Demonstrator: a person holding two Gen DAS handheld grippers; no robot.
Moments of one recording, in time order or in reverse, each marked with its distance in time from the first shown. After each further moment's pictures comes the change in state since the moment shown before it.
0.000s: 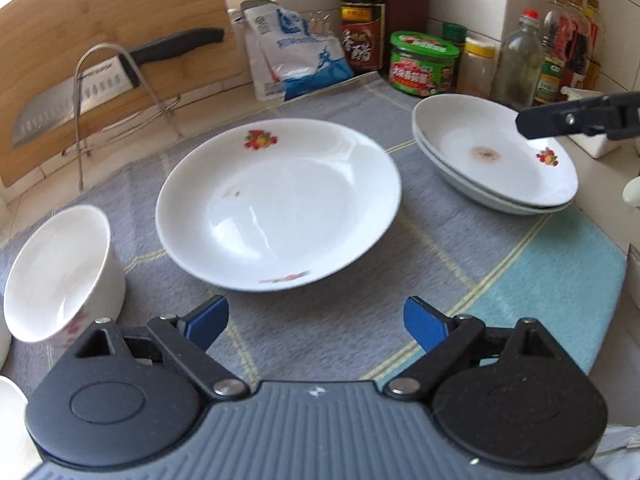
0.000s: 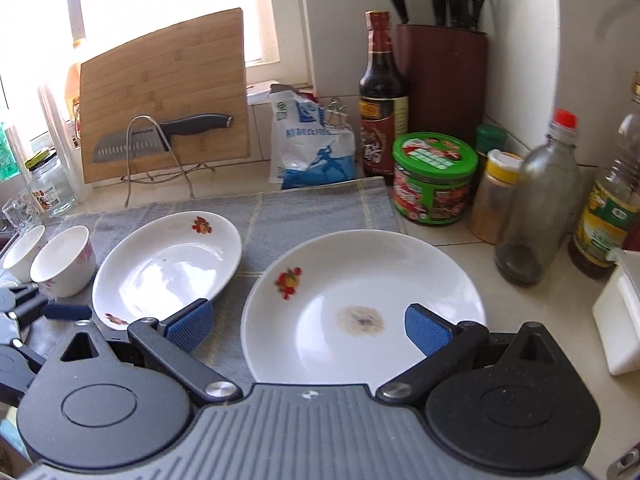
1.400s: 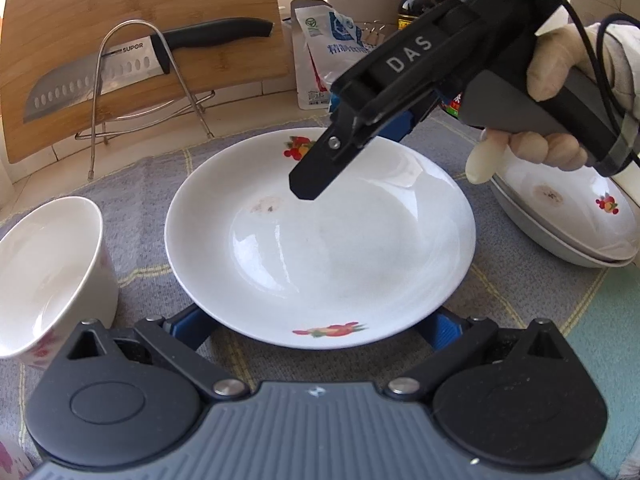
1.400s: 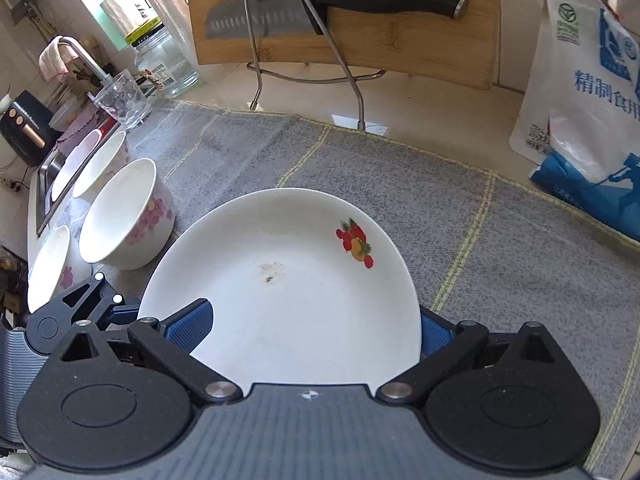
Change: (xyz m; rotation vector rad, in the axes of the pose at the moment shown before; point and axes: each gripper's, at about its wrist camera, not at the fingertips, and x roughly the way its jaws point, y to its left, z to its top) left arm 0.038 0.010 0.009 -0.096 -0.087 0.055; right arm 0.209 0.079 0.094 -0.303 0.484 0.550
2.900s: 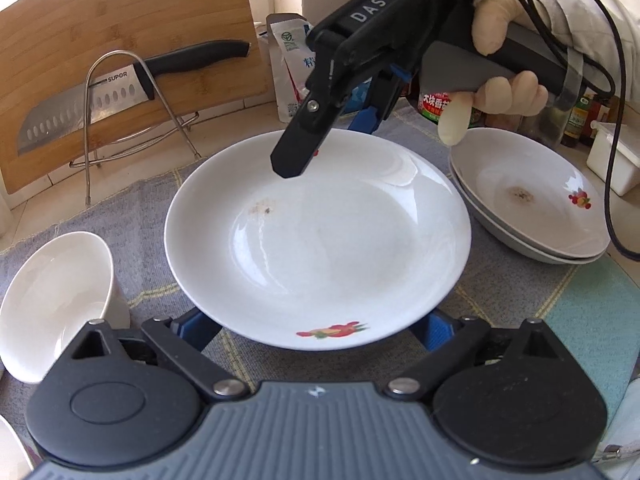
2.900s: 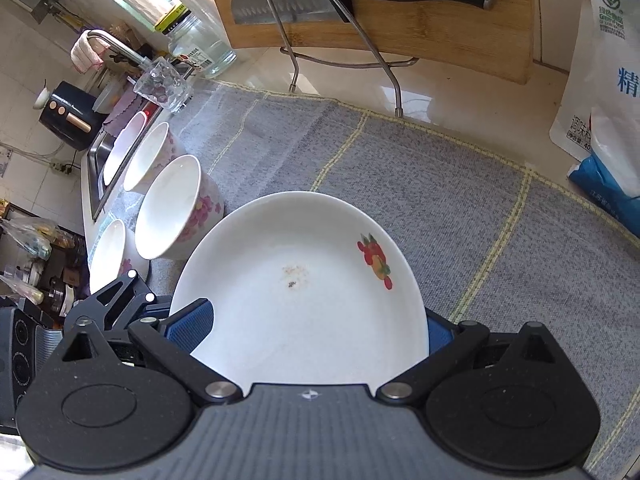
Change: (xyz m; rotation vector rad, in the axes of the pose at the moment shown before) left arm -0.022 -0.009 0.013 0.062 0.014 -0.022; right arm -0.019 -0.010 0.032 0.037 0.147 0.179
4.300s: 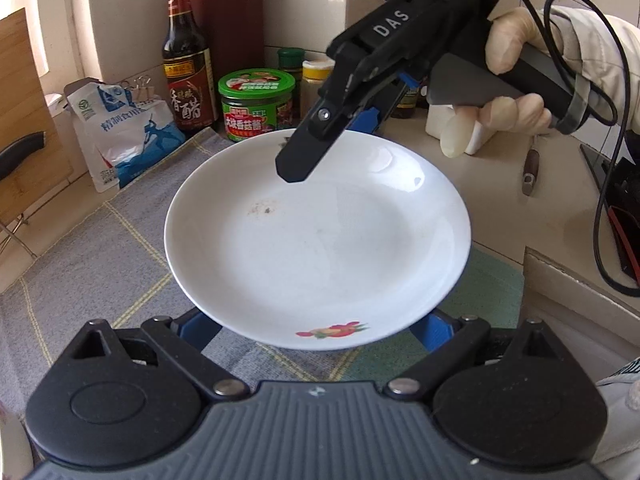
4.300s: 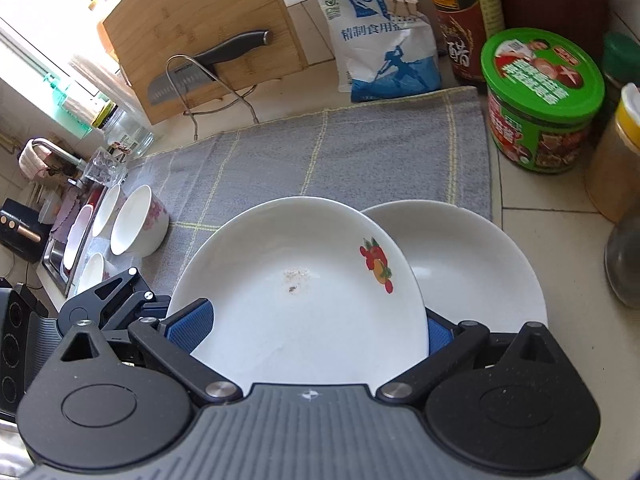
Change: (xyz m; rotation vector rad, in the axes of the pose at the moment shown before) left arm -0.002 -0.075 0.029 0.314 0.003 -0.356; right arm -0.111 -0.006 -0.164 0.331 -0.270 -0.189
